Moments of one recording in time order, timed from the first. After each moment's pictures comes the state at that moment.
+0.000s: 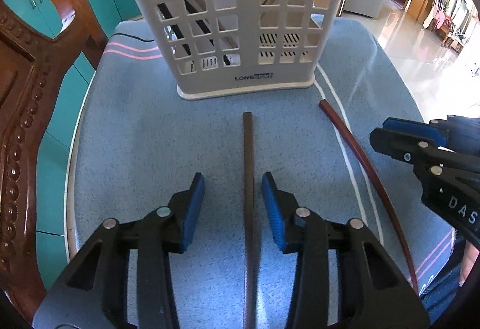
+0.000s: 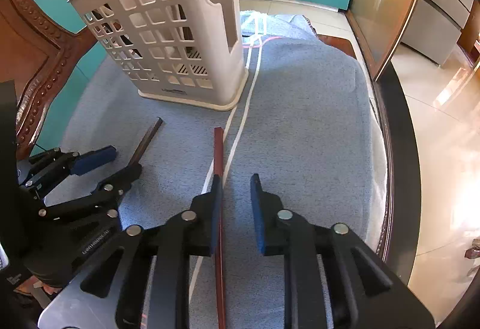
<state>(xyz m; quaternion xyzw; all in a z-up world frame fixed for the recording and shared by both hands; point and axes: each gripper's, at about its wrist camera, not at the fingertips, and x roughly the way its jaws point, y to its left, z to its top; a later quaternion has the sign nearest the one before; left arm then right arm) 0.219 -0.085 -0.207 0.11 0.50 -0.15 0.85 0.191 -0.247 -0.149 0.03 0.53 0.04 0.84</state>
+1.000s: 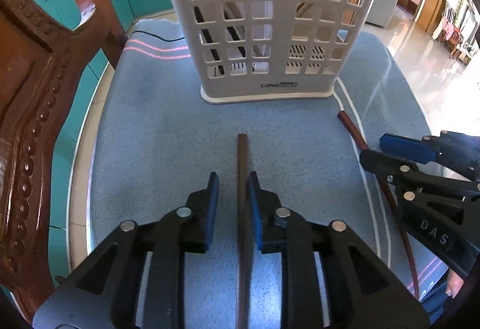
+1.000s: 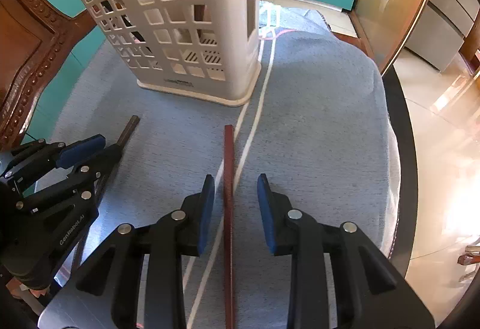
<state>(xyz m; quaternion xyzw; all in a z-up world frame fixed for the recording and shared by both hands) 0.224 -0.060 -0.204 0.10 0.49 -0.12 0.86 0.191 -0.227 -0.160 0.01 0.54 0.04 0.84</state>
